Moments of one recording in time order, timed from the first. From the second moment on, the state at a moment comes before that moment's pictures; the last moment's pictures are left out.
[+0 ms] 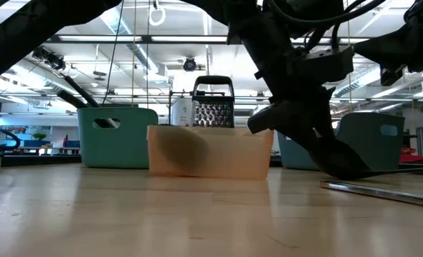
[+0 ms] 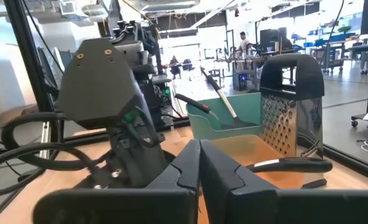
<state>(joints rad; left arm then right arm) -0.09 2.47 2.13 -0.62 -0.22 0.93 0.56 0.09 0.02 0.20 0.74 0.03</state>
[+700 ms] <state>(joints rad) -0.11 2.53 2.12 -0.58 -0.37 1.02 0.56 0.09 0.02 0.21 0.74 0.03</state>
